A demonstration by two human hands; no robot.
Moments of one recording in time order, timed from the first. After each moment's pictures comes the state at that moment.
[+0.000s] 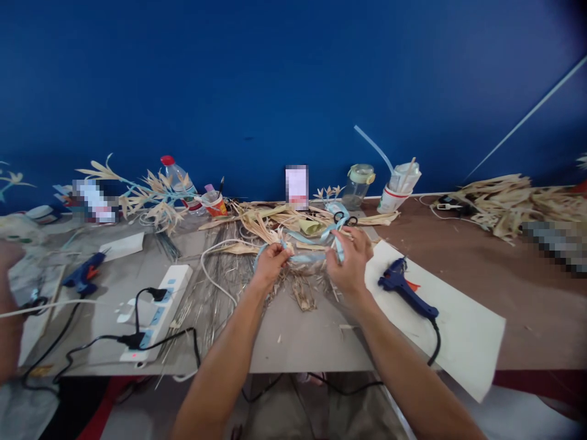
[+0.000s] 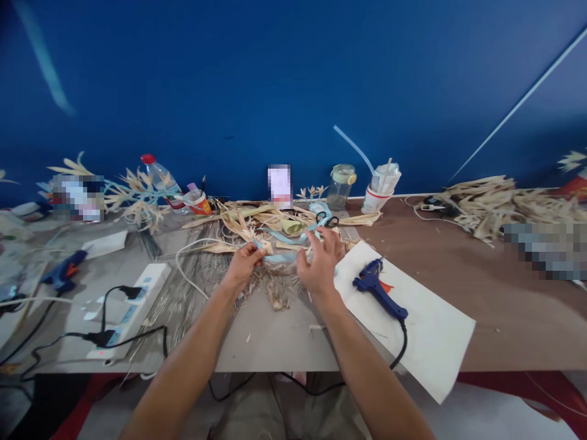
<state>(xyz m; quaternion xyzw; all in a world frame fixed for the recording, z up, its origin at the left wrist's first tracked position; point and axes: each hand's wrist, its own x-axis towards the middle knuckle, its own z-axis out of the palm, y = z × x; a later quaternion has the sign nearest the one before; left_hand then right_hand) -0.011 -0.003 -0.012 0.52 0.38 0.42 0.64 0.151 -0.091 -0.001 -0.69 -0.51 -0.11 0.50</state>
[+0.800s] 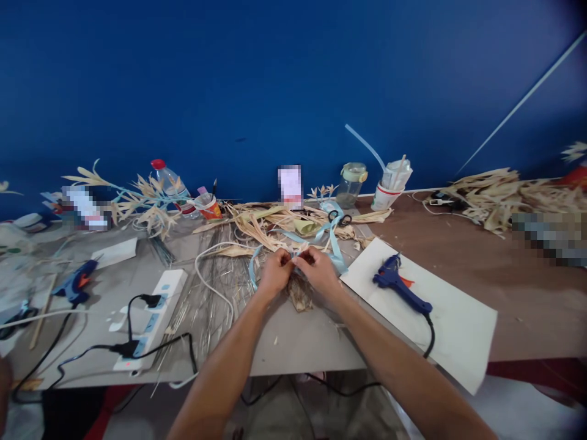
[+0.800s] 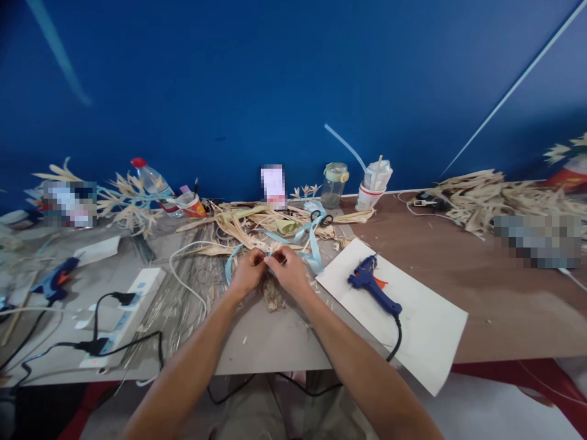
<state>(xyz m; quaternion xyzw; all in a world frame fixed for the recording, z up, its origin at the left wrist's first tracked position) -0.001 -0.019 -0.015 0.70 0.43 0.35 0.46 0.118 -0.075 -0.015 -0.65 -0.50 0.25 0.52</state>
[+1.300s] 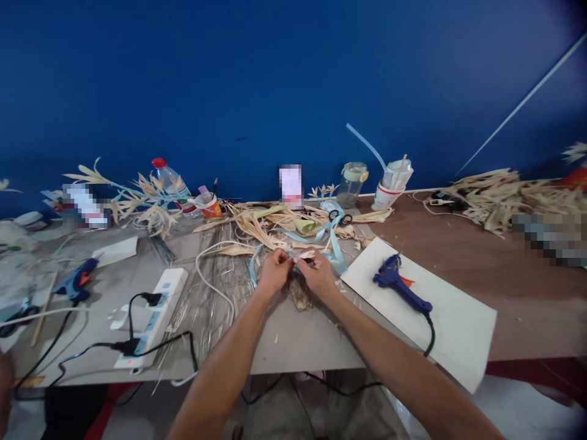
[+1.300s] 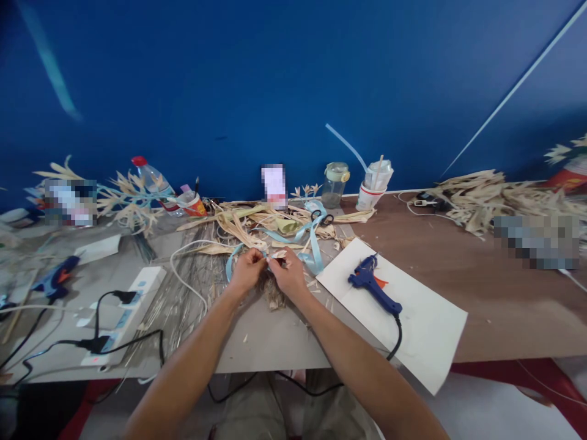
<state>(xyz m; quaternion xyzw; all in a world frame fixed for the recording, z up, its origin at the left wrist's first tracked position) -0.002 -0.016 -0.022 0.65 0.45 0.37 0.50 0.110 -0.074 -0.028 -0.58 -0.51 0.20 0.60</state>
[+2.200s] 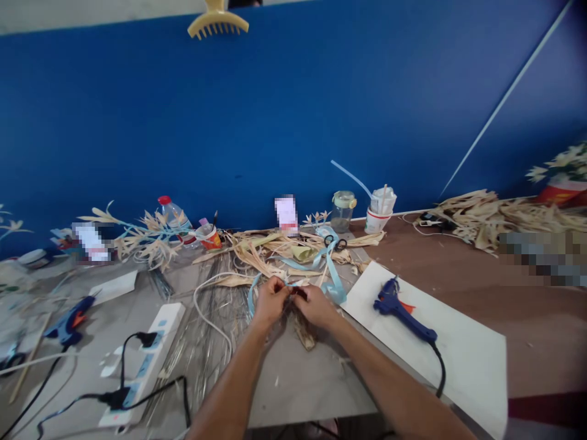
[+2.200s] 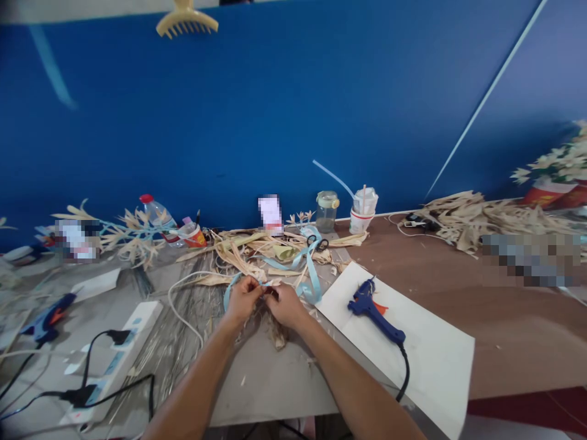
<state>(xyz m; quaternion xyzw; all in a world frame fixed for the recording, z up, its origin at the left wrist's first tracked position) -0.006 -0.015 -0.011 0.66 0.44 0.38 0.48 0.115 -0.076 -0.012 -0.62 -0.61 0.27 0.42</state>
